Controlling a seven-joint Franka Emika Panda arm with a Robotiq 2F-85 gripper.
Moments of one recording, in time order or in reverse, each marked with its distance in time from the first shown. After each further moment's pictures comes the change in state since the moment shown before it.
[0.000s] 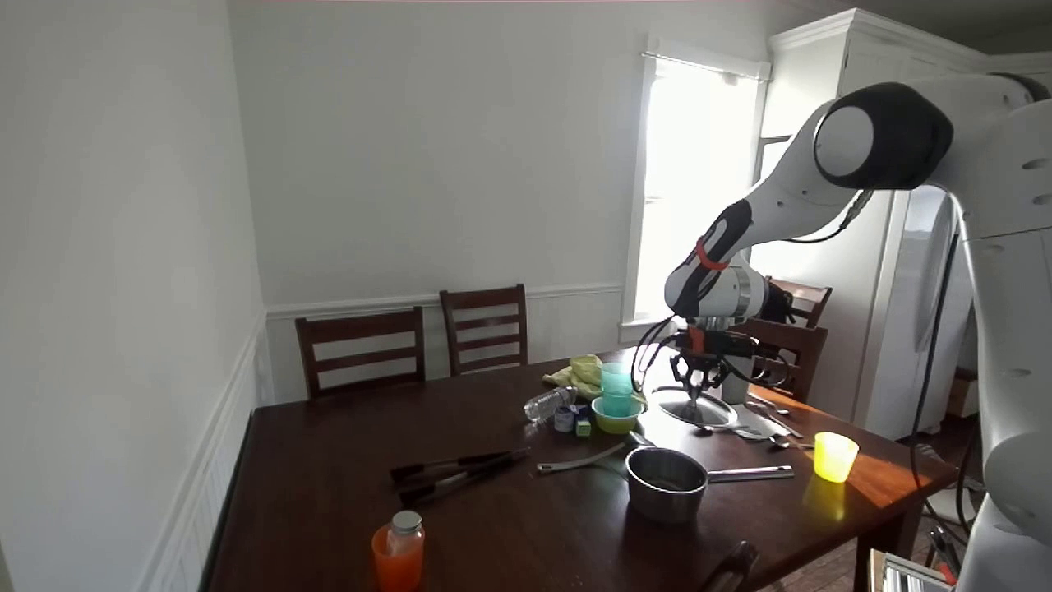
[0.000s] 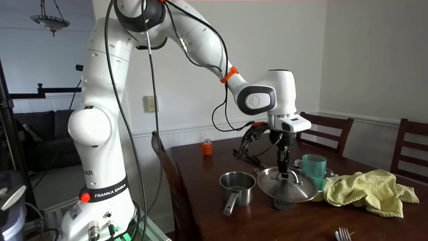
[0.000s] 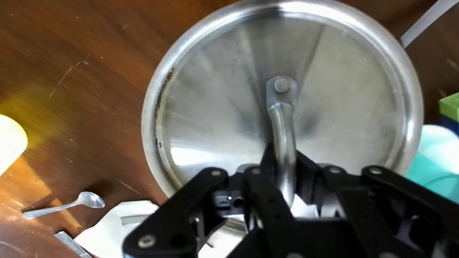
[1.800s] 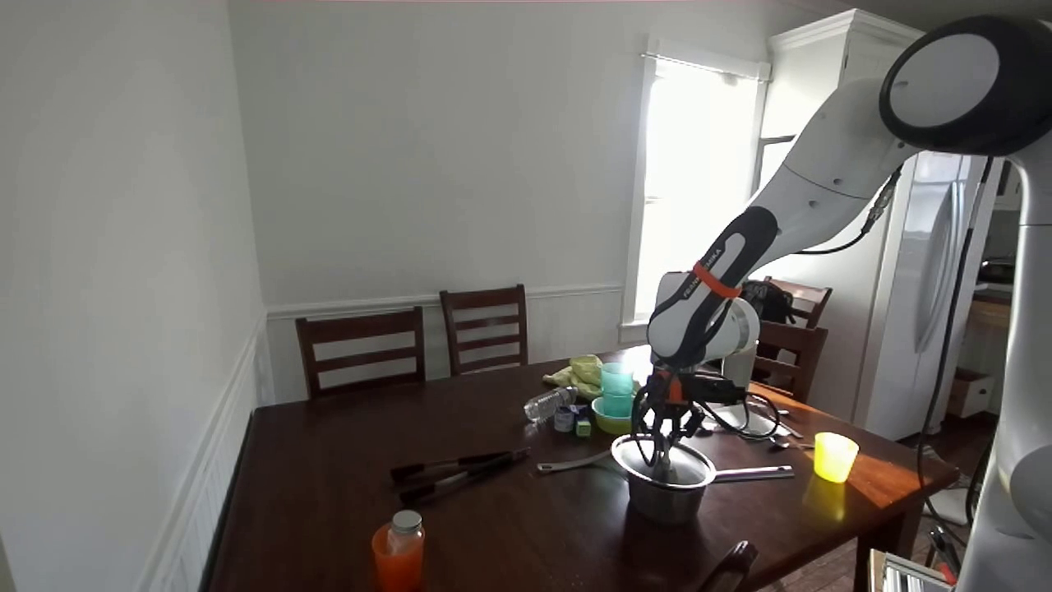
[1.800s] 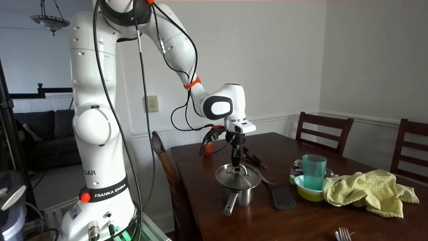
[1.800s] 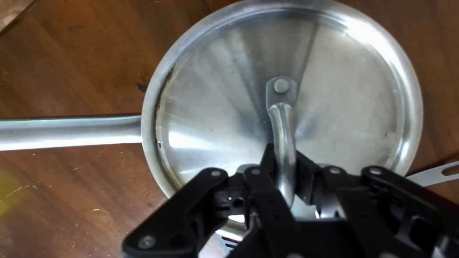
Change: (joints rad) arm 0.140 -0.188 0.169 -0.355 -0.175 0.133 0.210
